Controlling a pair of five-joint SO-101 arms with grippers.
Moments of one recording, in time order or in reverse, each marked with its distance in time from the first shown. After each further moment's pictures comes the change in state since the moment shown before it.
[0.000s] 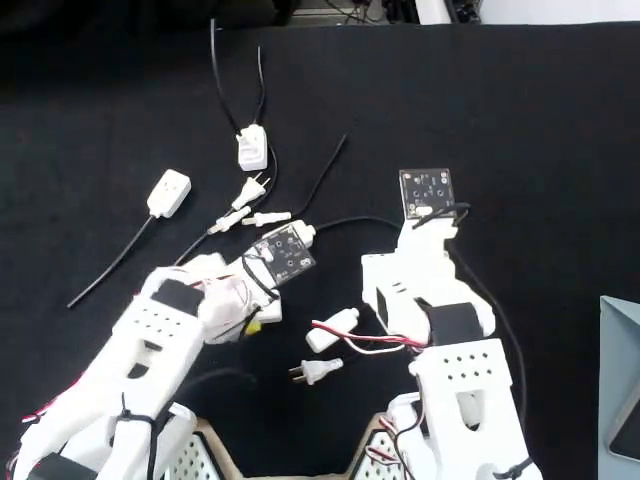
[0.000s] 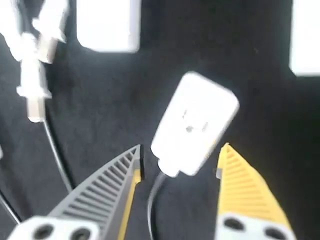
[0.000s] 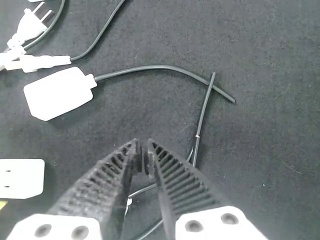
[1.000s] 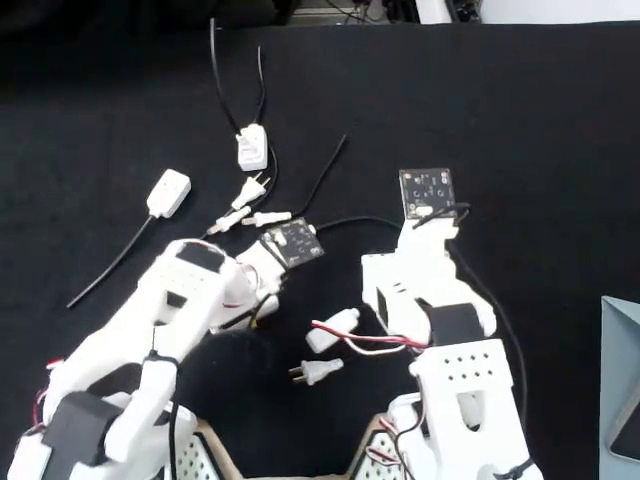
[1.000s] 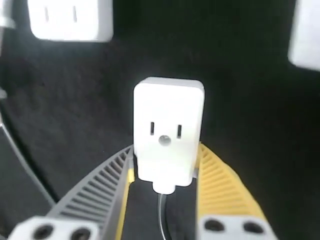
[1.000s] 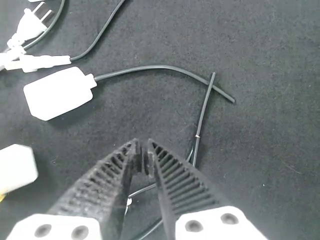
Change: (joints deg) left arm 0.4 18.1 -15.0 13.5 0.3; right arm 0.0 0.0 0.0 0.0 0.0
